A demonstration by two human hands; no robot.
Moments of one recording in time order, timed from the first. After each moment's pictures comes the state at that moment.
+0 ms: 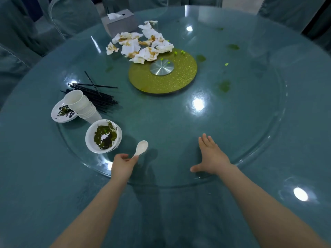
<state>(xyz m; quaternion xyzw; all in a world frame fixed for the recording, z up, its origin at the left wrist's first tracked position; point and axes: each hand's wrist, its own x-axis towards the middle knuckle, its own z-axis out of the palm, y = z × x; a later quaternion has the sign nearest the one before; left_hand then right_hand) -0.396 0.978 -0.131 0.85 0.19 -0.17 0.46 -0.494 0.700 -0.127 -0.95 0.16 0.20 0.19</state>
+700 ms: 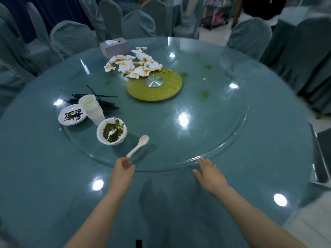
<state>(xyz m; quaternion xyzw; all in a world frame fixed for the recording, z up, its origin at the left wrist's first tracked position) -0.495 1.023 -0.071 0.85 0.06 -0.15 0.50 -0.620 0.761 -0.110 -0.94 0.23 0.15 0.21</state>
